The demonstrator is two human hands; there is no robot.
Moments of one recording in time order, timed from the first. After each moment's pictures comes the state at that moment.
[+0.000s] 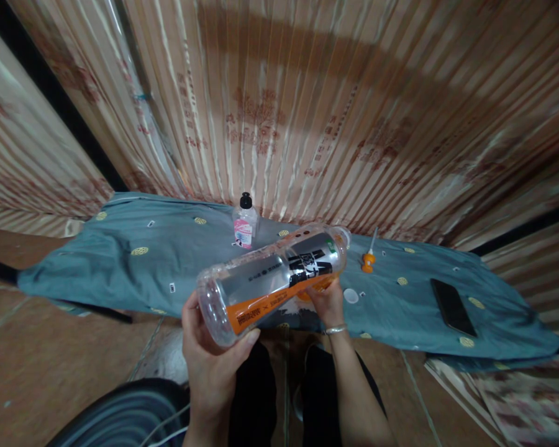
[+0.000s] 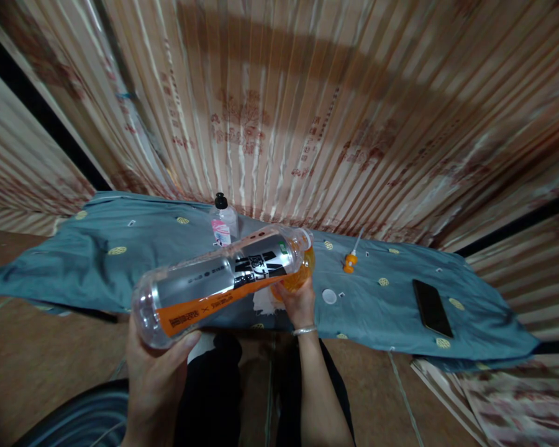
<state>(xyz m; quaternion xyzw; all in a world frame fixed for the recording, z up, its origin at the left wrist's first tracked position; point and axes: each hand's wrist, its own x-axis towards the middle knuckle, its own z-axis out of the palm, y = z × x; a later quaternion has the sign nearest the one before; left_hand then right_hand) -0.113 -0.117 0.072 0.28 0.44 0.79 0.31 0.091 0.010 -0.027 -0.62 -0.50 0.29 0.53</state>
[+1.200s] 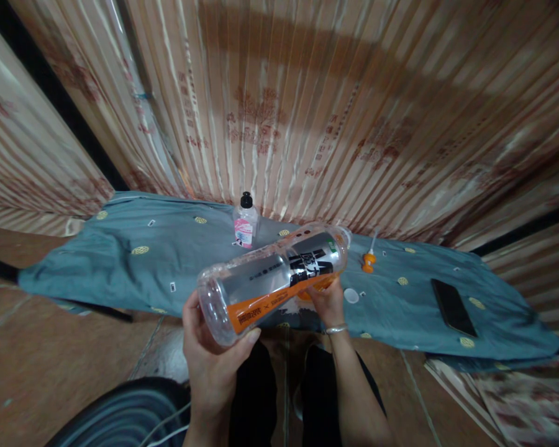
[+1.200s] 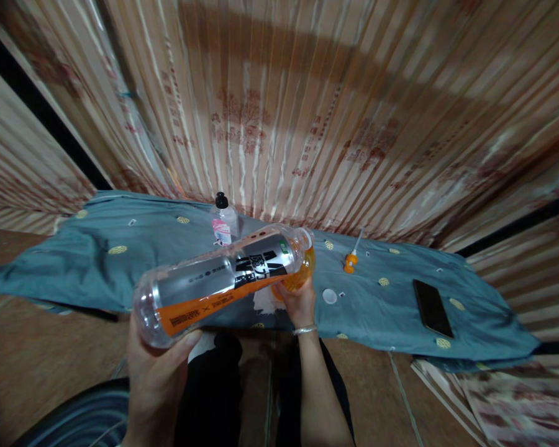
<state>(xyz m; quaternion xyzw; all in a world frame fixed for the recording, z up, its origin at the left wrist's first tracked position) -0.112 -0.117 0.072 0.29 0.44 0.79 0.31 0.091 0.009 -0.028 -0.63 -0.49 0.29 0.52</state>
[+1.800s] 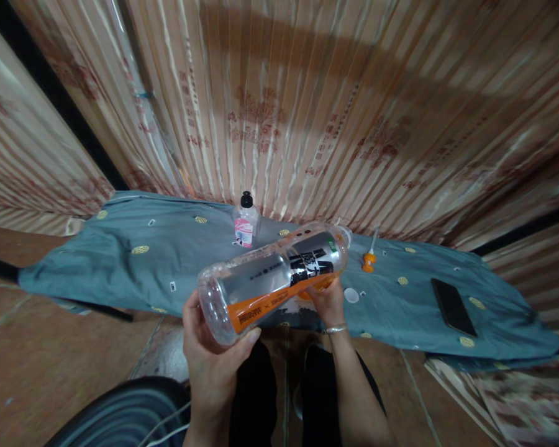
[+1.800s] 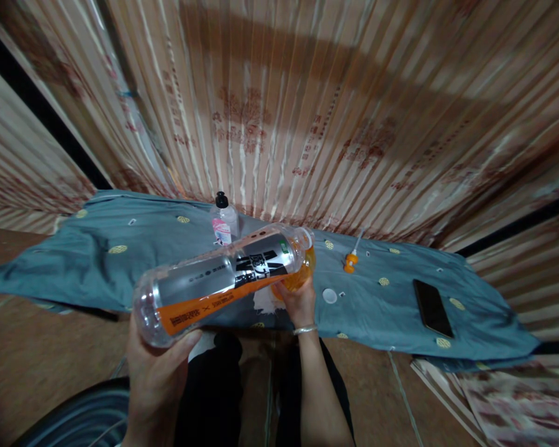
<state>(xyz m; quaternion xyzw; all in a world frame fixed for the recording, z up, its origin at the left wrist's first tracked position) -0.112 -0.118 0.074 0.27 0.47 0.78 0.31 0.086 0.008 -0.018 -0.62 -0.48 0.30 0.54</state>
